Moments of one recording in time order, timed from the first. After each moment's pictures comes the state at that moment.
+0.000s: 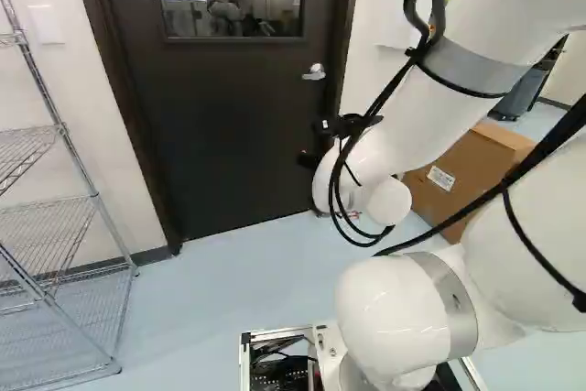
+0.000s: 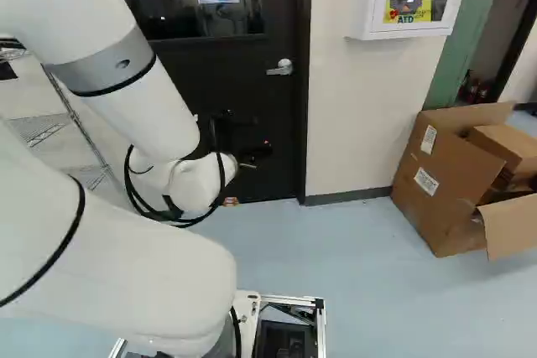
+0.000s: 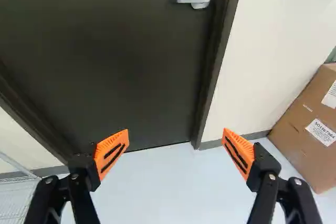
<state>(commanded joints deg) 0.0 16.0 -5.0 0.0 50.0 0.0</state>
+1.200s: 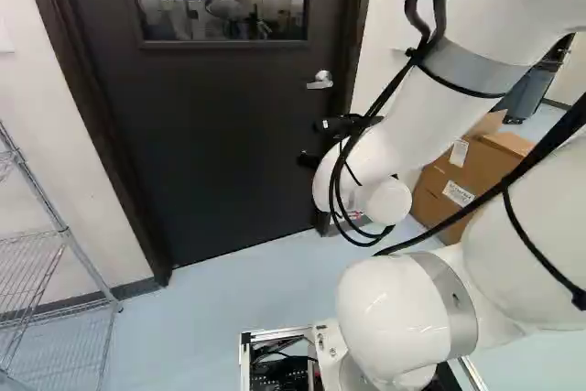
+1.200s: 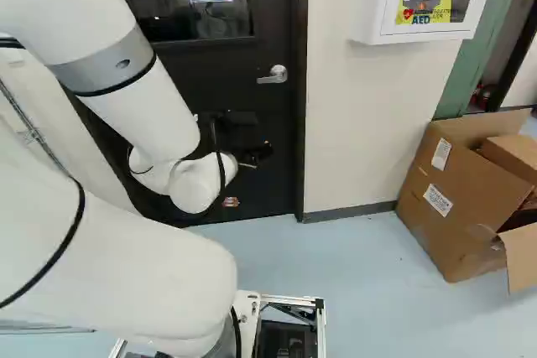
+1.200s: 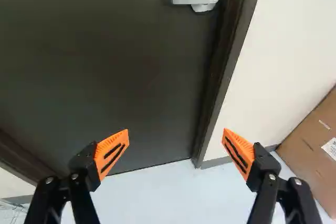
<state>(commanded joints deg) 0.0 16.0 -5.0 0.0 50.0 0.0</state>
